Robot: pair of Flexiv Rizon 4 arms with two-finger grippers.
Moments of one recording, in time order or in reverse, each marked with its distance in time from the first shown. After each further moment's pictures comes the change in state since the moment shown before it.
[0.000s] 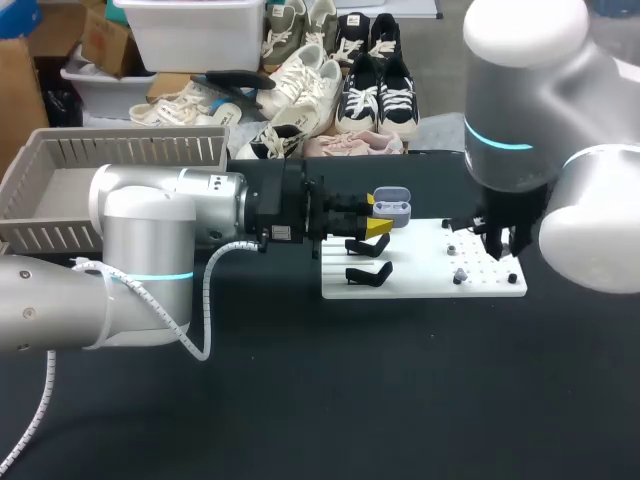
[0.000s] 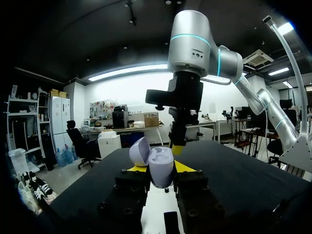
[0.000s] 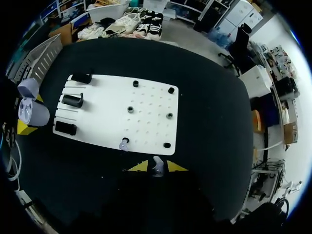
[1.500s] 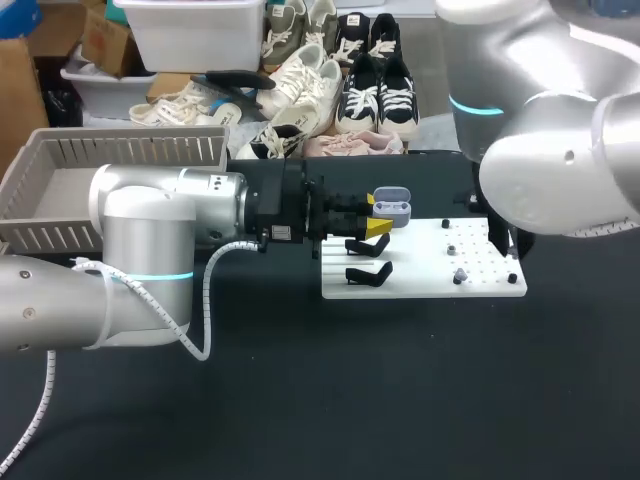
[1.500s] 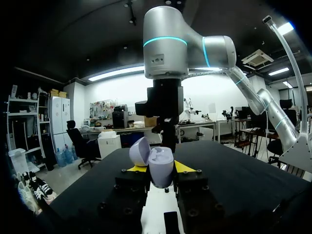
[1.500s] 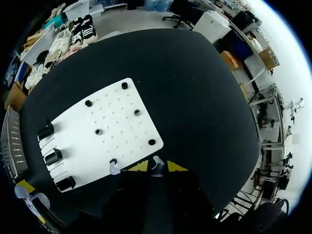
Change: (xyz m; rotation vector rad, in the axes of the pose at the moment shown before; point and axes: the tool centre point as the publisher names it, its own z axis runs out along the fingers) left arm 0.000 0.000 0.000 0.000 0.000 0.000; right arm -0.007 -0.013 0.016 0.102 0.198 0.587
